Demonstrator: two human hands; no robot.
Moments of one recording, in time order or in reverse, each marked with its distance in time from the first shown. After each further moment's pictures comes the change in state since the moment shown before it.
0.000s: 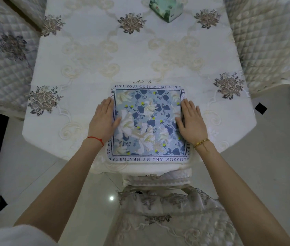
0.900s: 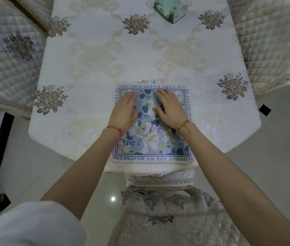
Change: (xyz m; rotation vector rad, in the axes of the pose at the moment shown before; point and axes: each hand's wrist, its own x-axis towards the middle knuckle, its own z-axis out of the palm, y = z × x) left_hand 0.034 0.043 0.001 -0.126 0.018 0.133; right_hand 0.060 -0.069 -0.001 0.102 -0.065 -0.224
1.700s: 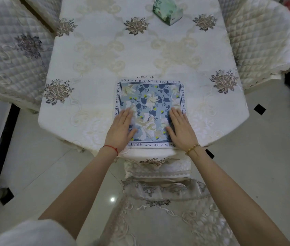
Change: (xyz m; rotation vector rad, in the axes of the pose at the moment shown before) left_hand -0.109 0.019 0.007 0.056 -0.096 -0.040; right_hand -0.129 0.002 0.012 -0.042 -0.017 0.103
